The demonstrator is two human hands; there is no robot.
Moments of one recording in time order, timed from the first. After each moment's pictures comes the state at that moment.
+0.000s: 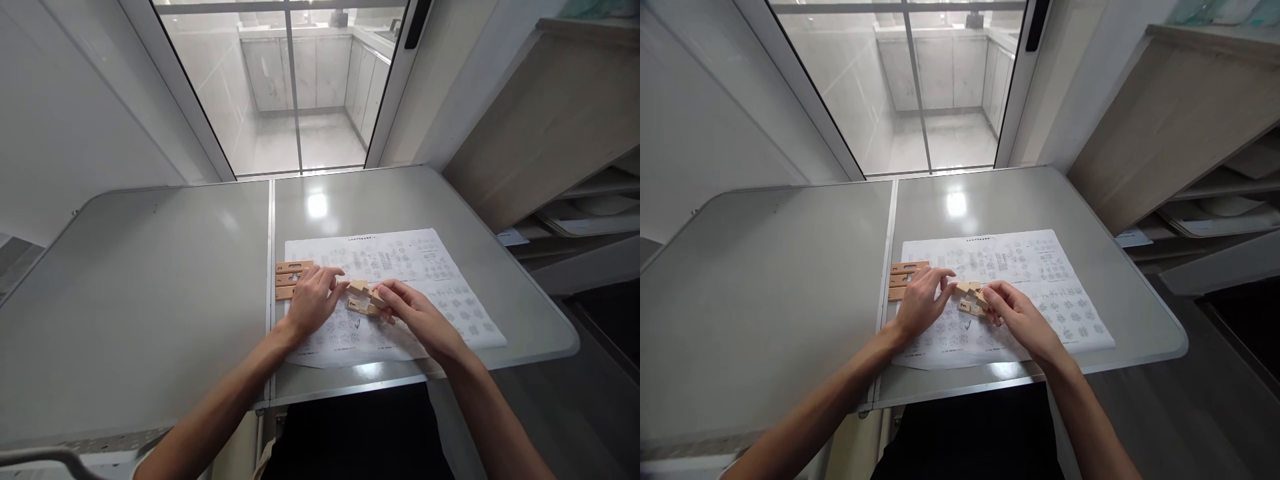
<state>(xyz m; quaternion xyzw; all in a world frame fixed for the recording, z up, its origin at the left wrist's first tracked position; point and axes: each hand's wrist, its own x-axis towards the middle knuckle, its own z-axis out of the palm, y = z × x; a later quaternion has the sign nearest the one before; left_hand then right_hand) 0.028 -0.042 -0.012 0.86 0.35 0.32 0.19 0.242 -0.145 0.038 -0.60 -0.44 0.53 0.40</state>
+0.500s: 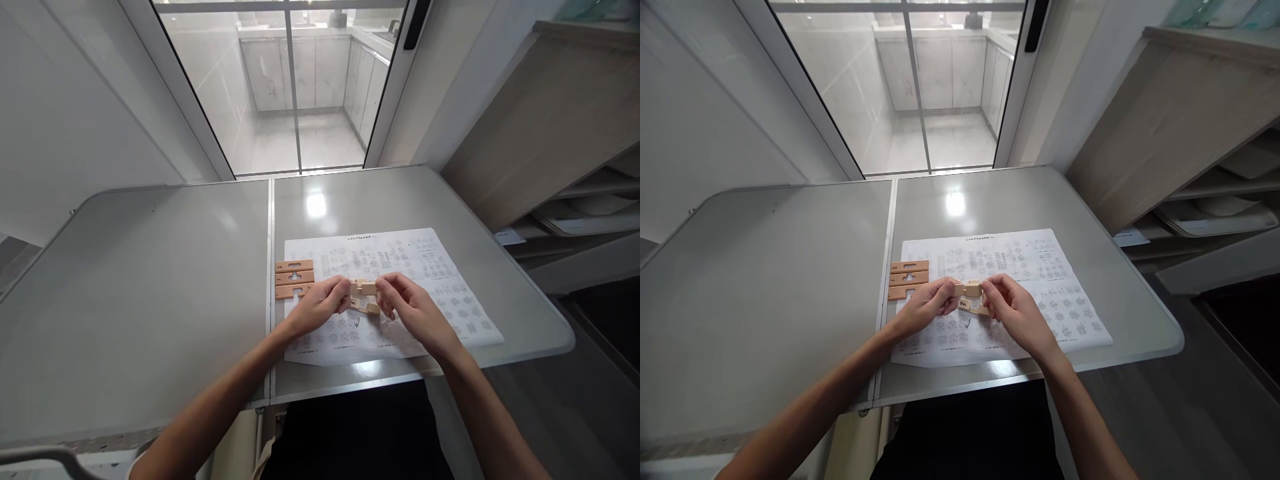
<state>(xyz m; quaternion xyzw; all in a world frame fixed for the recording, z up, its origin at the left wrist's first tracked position) 0.030 -0.052 0.016 0.68 0.26 0.23 0.64 0.237 -0.142 0.039 -0.62 -0.46 0.47 0.43</state>
